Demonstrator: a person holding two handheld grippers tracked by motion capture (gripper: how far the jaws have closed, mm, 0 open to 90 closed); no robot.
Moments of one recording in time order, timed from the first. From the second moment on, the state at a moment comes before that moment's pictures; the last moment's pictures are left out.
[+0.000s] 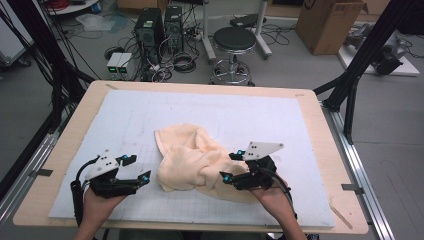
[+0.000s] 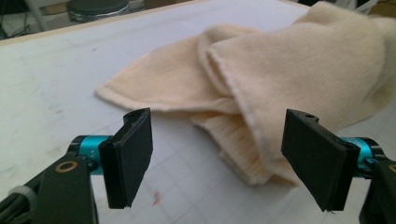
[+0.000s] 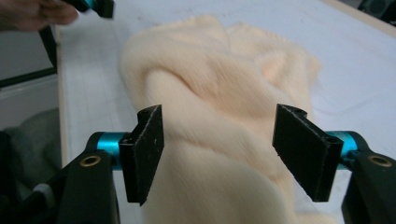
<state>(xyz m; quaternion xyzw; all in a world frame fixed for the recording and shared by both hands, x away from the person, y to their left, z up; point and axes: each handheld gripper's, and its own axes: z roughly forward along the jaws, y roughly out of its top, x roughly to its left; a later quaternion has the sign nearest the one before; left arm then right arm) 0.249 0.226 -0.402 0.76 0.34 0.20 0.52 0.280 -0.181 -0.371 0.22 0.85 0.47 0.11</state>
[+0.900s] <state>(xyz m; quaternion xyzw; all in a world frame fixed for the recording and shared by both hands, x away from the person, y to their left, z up) 0.257 0.175 -0.407 0.84 0.23 0.13 0.47 0.255 -0.191 -0.418 0.17 0.87 0.45 0.04</state>
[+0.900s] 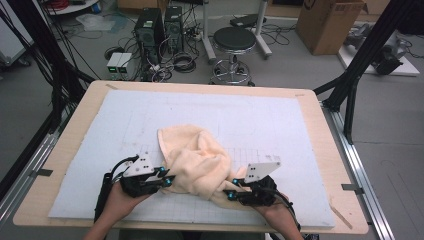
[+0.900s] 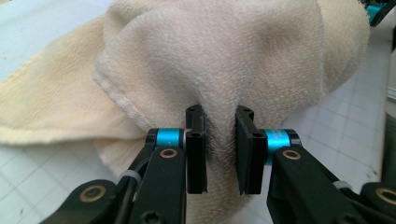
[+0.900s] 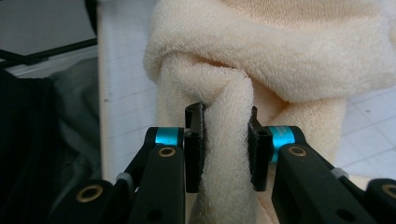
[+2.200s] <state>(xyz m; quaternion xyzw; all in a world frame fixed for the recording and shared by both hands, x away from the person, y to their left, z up) 0.266 0.183 -0.400 0.84 0.23 0.08 0.48 0.313 -0.158 -0.412 0.19 0.86 0.47 -0.01</state>
